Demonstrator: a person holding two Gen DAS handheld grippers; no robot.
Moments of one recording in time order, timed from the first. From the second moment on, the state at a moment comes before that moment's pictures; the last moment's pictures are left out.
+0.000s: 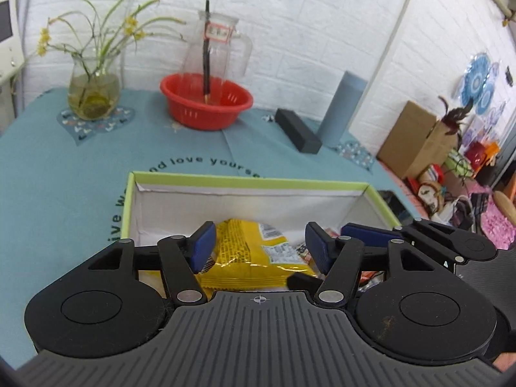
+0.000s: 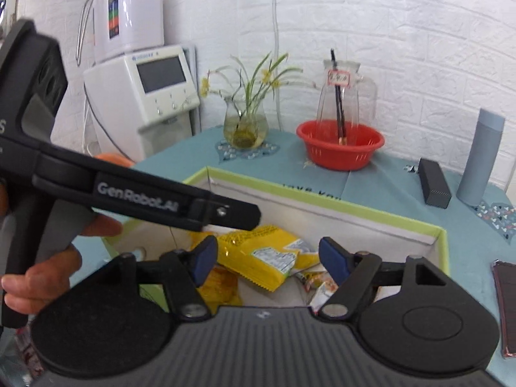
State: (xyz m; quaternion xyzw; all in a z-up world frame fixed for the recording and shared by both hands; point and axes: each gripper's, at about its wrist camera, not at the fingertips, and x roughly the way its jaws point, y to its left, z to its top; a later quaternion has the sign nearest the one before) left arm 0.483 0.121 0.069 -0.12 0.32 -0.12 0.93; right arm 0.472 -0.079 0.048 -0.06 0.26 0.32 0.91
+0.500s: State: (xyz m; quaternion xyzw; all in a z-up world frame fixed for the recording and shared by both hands) left arm 0.299 0.152 0.101 -0.10 0.24 -0.10 0.96; right arm 0.277 -0.090 0.041 -0.02 0.23 0.37 0.90
